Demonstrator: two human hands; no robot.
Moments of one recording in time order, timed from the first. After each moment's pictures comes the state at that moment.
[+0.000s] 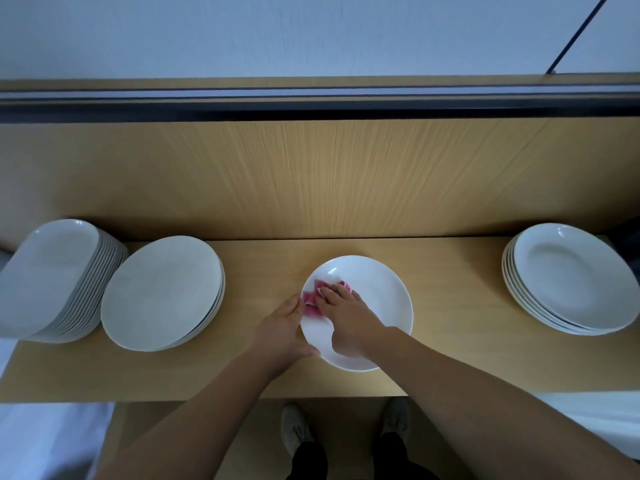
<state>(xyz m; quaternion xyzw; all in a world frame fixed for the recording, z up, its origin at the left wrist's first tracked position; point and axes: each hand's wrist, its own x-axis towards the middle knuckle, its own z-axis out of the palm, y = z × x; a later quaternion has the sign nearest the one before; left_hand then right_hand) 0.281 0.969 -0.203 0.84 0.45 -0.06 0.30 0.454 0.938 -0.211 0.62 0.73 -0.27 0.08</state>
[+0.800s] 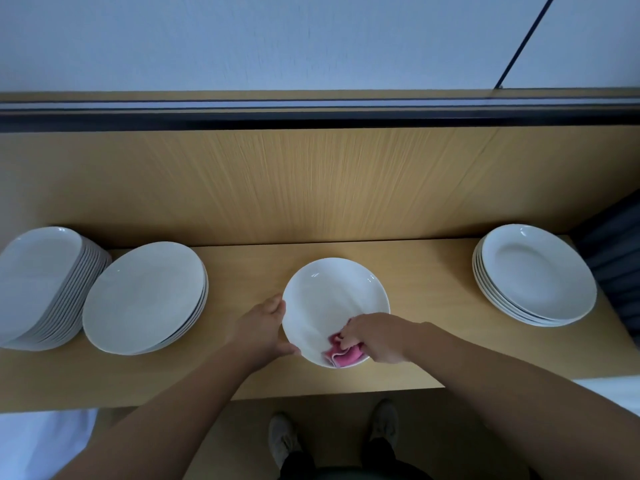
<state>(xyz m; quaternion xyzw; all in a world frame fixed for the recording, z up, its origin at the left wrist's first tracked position) 0.281 0.974 -0.197 0.85 0.45 -0.12 0.23 0.525 0.897 -0.190 0.52 0.76 -0.37 0.12</state>
